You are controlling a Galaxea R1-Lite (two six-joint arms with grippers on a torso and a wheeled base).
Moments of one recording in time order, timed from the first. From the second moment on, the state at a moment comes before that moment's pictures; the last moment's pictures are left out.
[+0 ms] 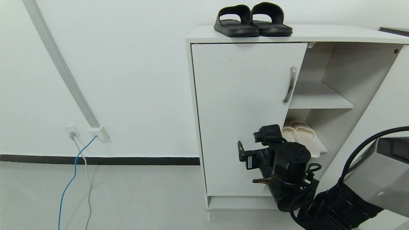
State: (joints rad) left arm 0.00 0.00 0.00 0.00 -0.01 0.00; right arm 0.79 2.08 -0.75 -1.34 -0.65 -0.04
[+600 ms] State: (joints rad) left arm 0.00 0.00 0.00 0.00 -0.01 0.00; right arm 0.78 2.08 -0.74 -1.34 -0.66 -0.04
